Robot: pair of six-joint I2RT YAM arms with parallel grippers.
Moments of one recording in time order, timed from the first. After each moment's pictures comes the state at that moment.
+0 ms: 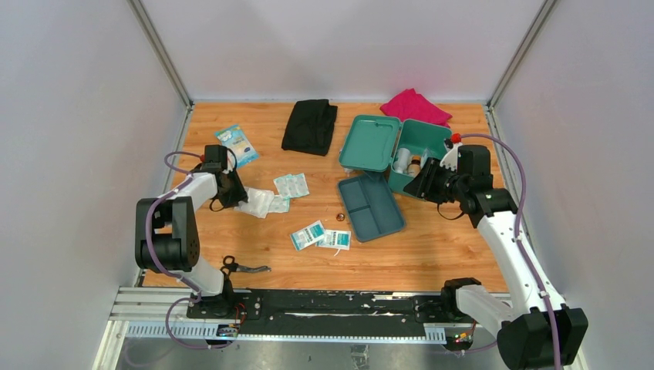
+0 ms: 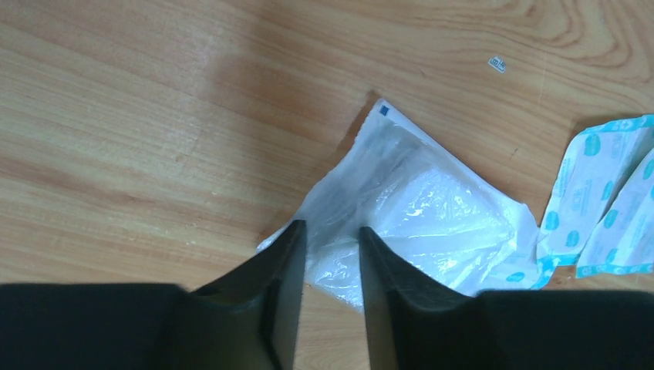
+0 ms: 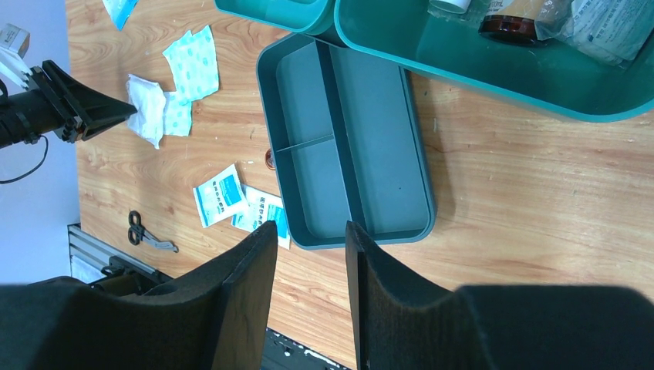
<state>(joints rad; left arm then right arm) 0.06 1.57 0.86 -0.41 0.03 -0.41 0.12 0.98 0.90 -0.61 -0.39 0.43</state>
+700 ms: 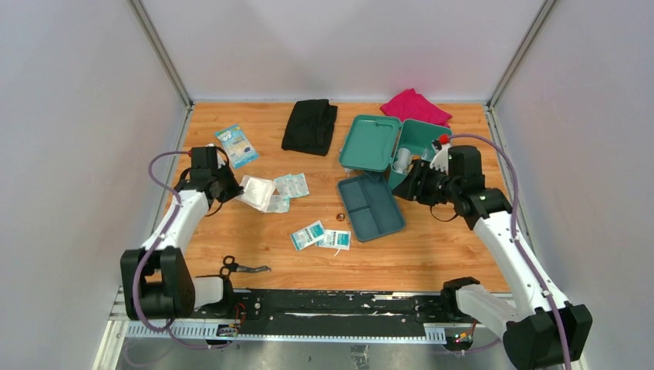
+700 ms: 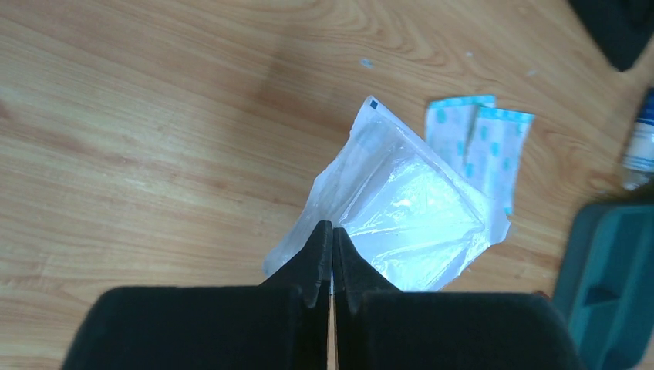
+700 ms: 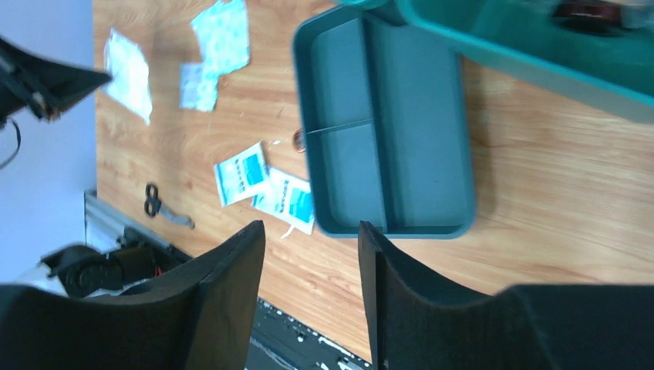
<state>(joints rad) 0.06 1.30 0.81 -0.42 0.09 -0.46 0.18 0.98 0.89 -0.60 -0.42 0.45</state>
